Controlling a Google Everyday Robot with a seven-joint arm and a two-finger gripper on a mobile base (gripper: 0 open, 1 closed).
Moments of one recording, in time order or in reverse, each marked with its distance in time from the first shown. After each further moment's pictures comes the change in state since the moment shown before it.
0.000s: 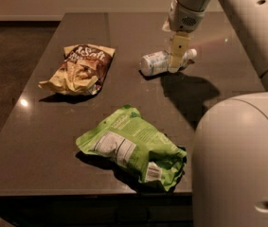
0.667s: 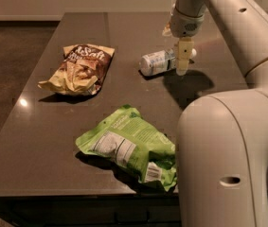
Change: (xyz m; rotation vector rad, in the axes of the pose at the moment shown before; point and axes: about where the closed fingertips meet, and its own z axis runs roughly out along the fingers) arm 0.025 -0.018 0.027 -0.030 0.083 -0.145
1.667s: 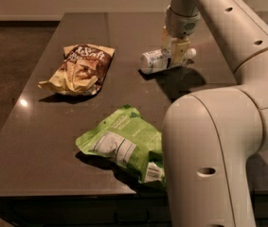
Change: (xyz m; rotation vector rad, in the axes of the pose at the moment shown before) arm 0.003 -0.011 0.009 -0.021 0.060 -0.232
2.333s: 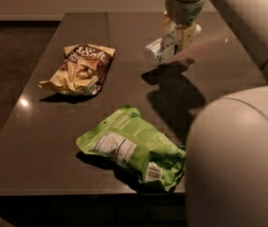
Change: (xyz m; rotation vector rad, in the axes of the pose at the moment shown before) arm -0.001 0.000 -0.060 0.135 0.179 -0.215
